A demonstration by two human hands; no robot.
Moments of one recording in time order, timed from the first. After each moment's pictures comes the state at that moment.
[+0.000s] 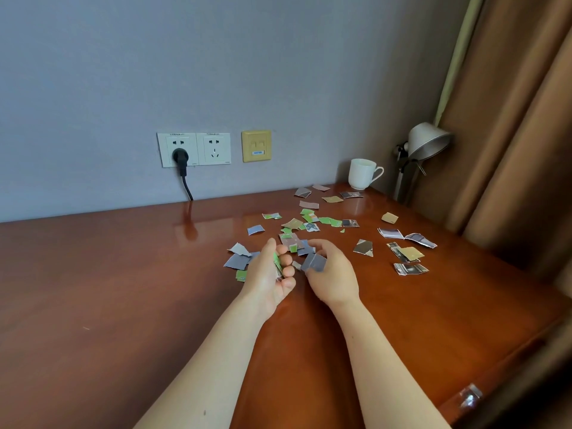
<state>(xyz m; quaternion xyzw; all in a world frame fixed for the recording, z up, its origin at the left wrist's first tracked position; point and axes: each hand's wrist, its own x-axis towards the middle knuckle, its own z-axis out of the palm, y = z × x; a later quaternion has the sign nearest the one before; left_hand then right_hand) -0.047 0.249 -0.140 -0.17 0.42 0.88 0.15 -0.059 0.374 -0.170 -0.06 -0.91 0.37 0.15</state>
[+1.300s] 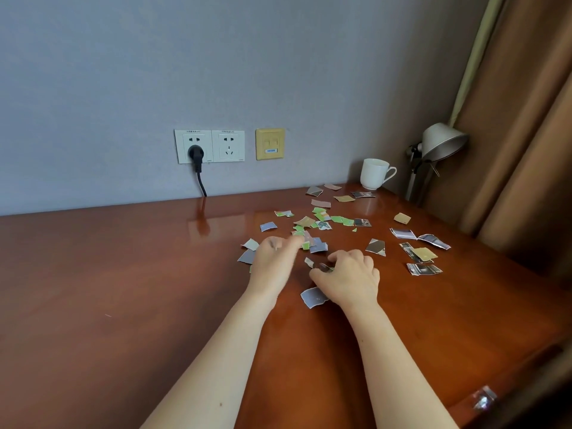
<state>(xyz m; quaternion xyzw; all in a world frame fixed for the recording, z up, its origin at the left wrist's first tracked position) -0.036 0.237 -0.132 -0.10 0.69 0.72 0.00 -0.039 0.364 -0.148 -0.14 -0.97 0.17 0.09</state>
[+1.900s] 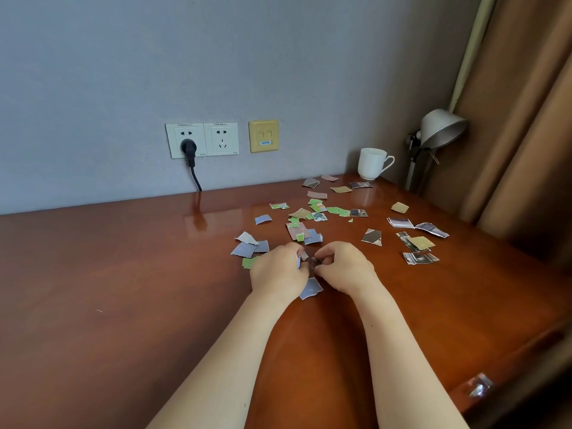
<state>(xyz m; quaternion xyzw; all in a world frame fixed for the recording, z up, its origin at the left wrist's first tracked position) -0.041 0.255 -0.157 0.04 0.97 0.19 -0.12 -0.046 0.378 -0.144 -0.07 -0.96 0.26 -0.01</state>
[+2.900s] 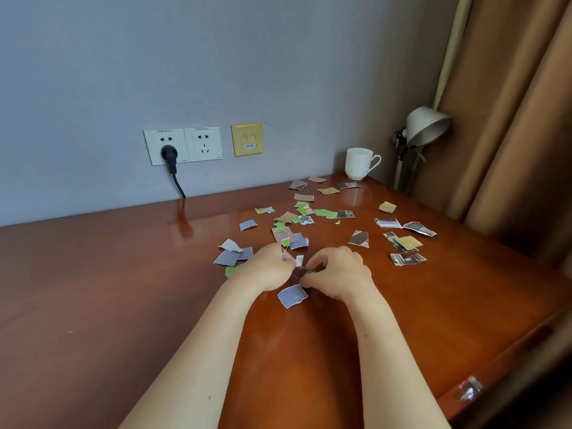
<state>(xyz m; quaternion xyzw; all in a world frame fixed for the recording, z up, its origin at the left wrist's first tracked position) -0.067 0.254 -0.138 0.05 0.92 0.37 0.12 -0.038 0.391 -0.133 -0.09 -0.97 0.23 -0.02</state>
